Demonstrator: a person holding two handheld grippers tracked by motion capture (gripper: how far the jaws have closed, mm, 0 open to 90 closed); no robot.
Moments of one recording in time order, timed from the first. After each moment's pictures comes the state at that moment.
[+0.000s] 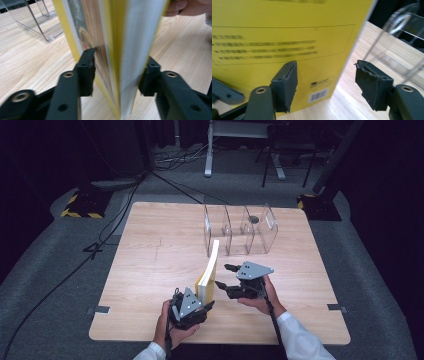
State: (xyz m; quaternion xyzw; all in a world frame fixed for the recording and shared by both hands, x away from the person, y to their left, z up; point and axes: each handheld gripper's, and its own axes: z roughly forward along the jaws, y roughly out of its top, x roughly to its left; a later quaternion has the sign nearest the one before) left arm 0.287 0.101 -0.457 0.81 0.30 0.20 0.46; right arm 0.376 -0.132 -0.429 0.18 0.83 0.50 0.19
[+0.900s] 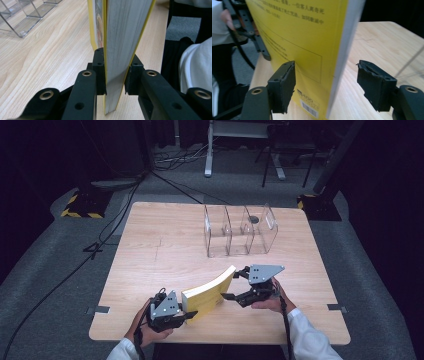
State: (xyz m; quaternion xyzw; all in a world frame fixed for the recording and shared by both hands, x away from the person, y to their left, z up) left arm 0.288 0.157 -0.448 0.87 0.17 0.10 0.45; right arm 0.374 -0.152 -0.426 0.06 0.84 0.54 0.08
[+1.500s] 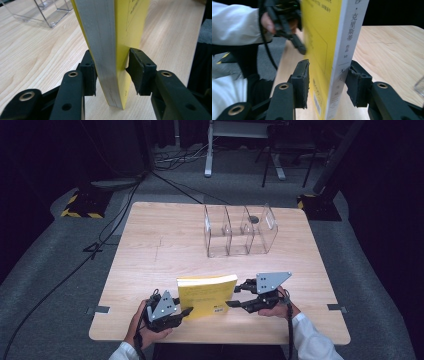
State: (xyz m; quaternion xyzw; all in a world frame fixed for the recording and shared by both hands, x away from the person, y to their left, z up) left arm 0.284 0.162 -0.460 0.85 0.23 0.18 0.44; right arm 0.357 -0.169 -0.431 0.01 0.83 0.56 0.03
